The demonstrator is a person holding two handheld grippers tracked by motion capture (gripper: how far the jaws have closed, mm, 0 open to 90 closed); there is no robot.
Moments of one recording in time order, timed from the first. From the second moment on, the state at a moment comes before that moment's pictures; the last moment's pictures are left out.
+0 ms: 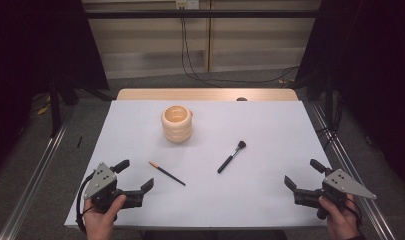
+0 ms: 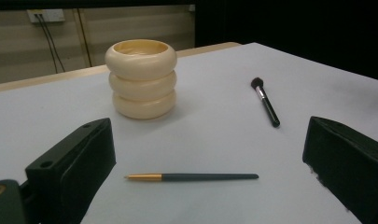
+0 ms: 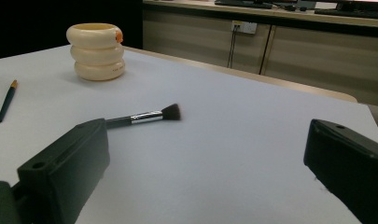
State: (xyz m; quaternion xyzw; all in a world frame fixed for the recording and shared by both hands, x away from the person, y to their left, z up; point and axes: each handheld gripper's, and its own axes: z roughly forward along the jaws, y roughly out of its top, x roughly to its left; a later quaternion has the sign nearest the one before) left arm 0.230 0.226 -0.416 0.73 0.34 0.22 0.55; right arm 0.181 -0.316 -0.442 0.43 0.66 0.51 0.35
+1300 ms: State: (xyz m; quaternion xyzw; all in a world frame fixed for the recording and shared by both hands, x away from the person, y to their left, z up) left arm 0.288 0.199 -0.399 0.77 0.36 0.18 0.50; right arm 0.181 -0.316 -0.442 0.43 0.66 0.51 0.35
